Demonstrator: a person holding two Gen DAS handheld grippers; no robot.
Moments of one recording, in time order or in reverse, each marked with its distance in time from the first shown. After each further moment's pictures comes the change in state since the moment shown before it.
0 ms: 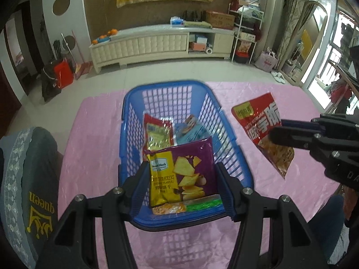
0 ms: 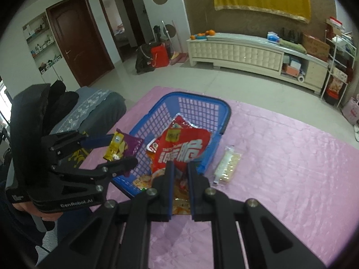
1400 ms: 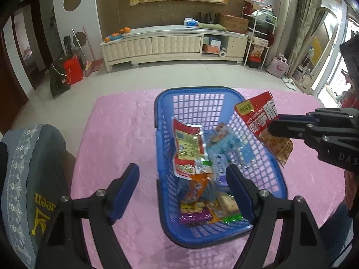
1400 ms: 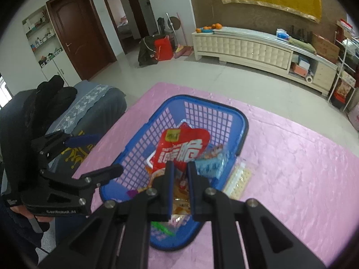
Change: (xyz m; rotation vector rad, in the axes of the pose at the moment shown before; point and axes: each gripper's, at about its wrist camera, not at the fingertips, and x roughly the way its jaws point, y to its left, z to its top) left arm 0.006 0.052 0.020 -0.043 -0.017 0.051; right arm 0.055 0.012 0.044 -0.026 0.049 0.014
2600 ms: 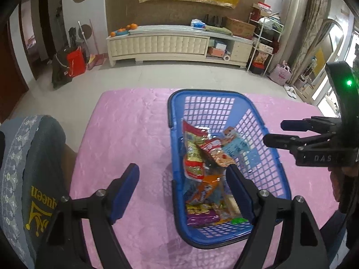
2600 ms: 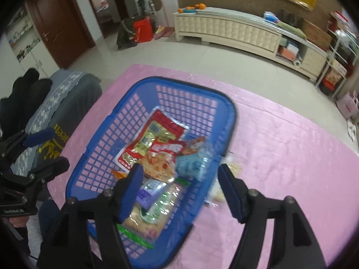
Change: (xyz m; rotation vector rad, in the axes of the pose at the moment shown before) left arm -0.010 0.015 -0.003 -0.055 -0.012 -0.032; right arm 0.022 -0.035 0.005 0.075 0.128 -0.124
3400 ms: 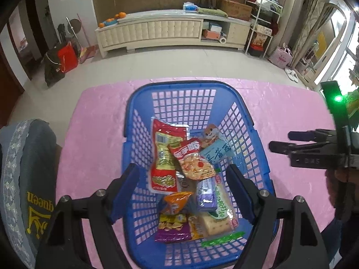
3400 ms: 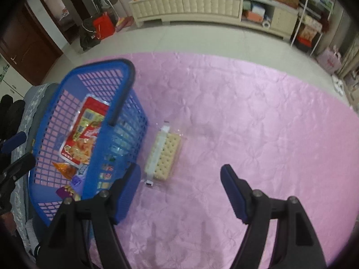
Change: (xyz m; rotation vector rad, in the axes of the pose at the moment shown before) left arm 0.059 -0.056 0.032 0.035 0.127 0.011; right arm 0.047 -0.101 -0.027 0.202 0.134 -0.052
